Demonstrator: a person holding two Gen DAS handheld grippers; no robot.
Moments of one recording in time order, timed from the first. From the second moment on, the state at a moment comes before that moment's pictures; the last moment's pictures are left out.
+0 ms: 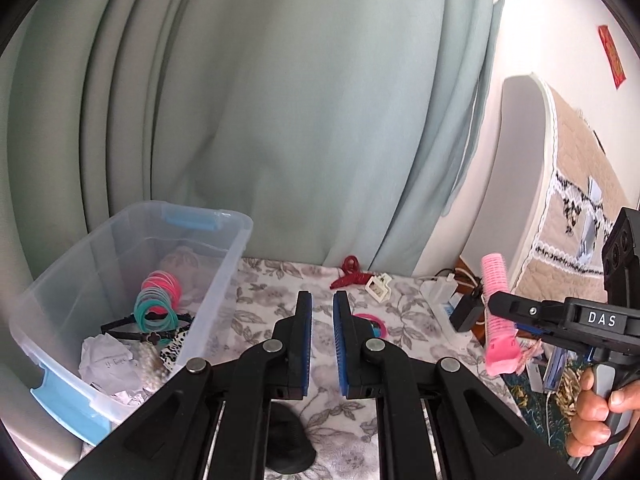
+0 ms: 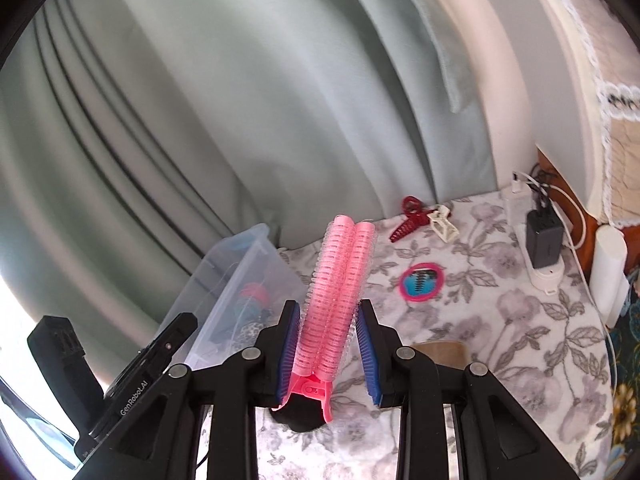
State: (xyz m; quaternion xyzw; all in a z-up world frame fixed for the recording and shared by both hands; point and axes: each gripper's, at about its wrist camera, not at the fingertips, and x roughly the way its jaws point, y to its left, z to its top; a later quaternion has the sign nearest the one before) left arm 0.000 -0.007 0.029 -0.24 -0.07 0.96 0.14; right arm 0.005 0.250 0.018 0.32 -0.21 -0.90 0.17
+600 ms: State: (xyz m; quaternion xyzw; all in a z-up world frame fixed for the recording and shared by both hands) left arm 0.026 -0.025 -0.027 -0.31 0.01 0.94 0.17; right arm -0.002 0.209 0.000 0.36 -0.20 -0.89 0.20
